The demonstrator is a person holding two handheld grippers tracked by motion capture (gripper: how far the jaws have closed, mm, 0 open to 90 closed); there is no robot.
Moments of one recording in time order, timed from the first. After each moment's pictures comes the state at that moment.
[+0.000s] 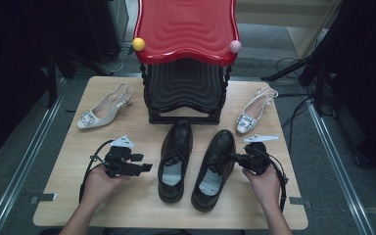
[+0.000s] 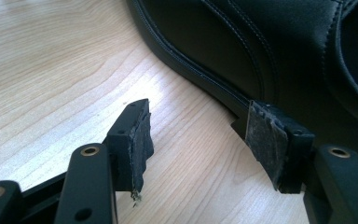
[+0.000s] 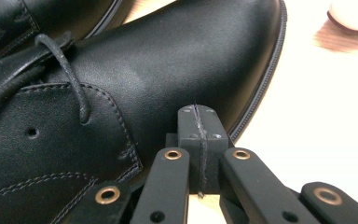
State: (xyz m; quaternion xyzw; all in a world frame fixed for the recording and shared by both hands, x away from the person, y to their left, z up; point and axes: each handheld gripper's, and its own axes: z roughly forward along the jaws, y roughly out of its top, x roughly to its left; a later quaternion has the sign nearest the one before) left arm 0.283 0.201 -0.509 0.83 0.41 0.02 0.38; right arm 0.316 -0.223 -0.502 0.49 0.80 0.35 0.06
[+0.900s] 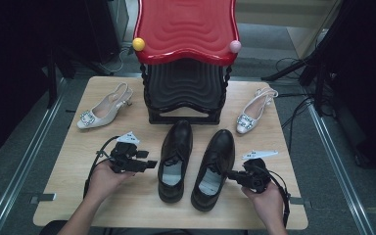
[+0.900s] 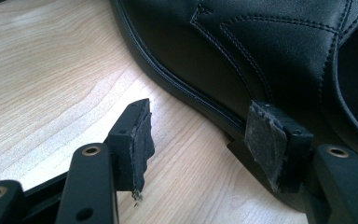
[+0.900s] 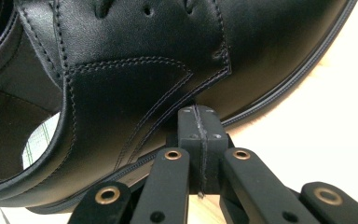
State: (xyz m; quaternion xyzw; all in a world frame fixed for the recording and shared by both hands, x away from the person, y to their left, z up) left arm 0.295 0.190 -0.506 0.83 0.40 0.02 0.39; right arm 0.269 -0.216 -0.504 0.46 0.82 0.35 0.02
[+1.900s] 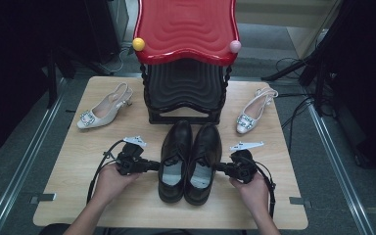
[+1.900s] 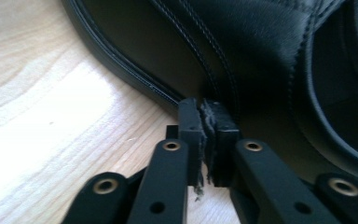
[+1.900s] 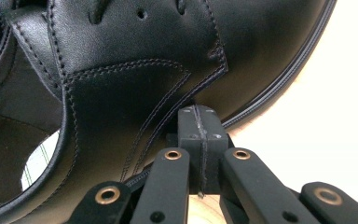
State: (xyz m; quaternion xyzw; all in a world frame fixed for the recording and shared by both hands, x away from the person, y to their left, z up) left arm 0.294 0.171 -0.516 0.83 0.40 -0.06 0.38; right arm 0.294 -0.185 -0.507 0.45 0.82 0.36 0.01
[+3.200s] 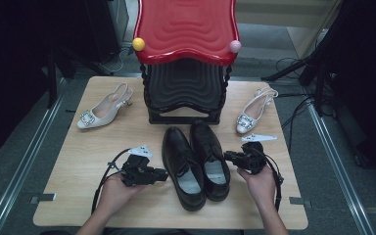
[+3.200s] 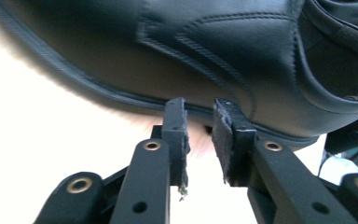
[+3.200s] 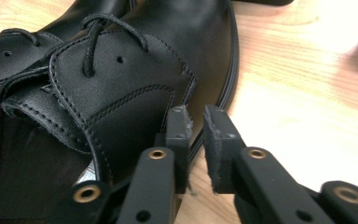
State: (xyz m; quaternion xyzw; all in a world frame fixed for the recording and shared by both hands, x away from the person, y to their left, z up) left arm 0.265 0.157 -0.508 0.83 0.38 -0.05 0.40; right arm 0.313 -0.211 -0.498 0.47 0.79 0.39 0.05
